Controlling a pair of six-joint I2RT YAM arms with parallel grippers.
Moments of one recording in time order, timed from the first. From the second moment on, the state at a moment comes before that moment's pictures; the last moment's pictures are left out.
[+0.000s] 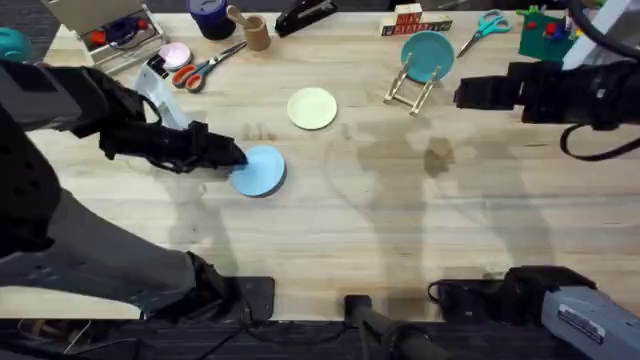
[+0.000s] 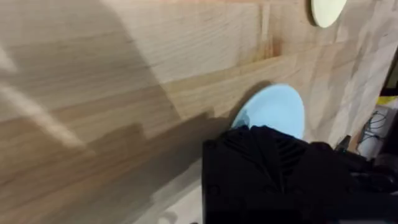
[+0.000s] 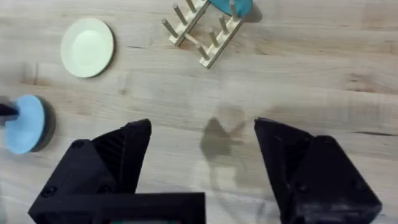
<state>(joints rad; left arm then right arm) 0.47 1.77 0.92 -0.93 0.77 0.44 0.00 1.02 0.97 -0.82 -0.23 0.06</state>
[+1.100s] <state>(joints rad) 0.37 1.76 0.92 -0.86 0.75 0.32 0.14 1.05 0.97 -0.80 -0.33 0.40</state>
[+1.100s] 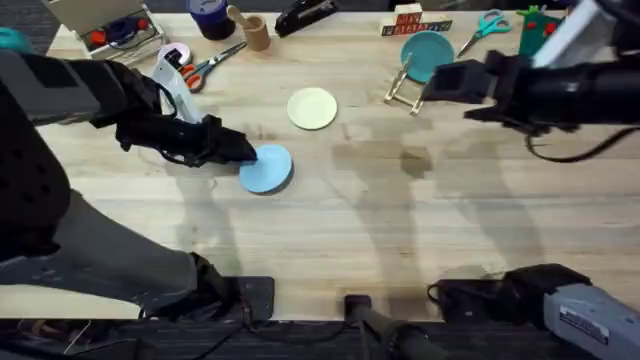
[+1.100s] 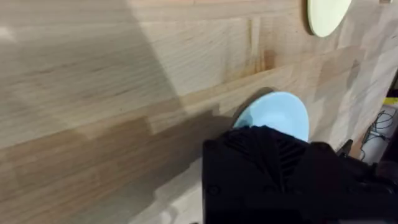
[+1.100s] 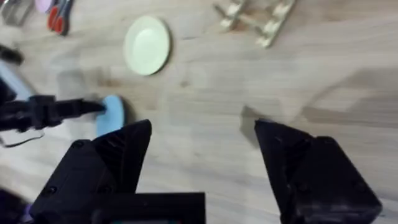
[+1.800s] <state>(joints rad) 0.37 1.76 0.92 -0.86 0.74 0.32 0.55 1.47 0.97 -0.35 -0.36 0.68</state>
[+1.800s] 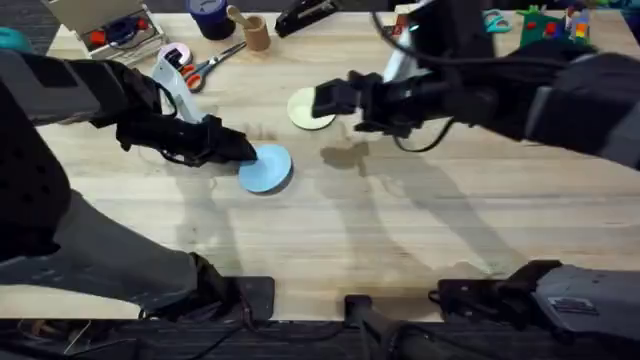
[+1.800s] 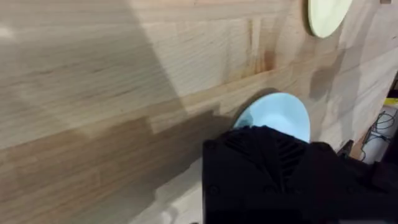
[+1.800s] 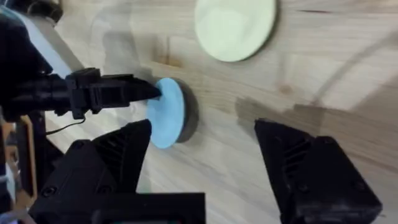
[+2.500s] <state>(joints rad) 0.37 1.77 0.92 -0.83 0.77 0.31 0.74 1.66 0.97 -0.18 -0.37 0.85</state>
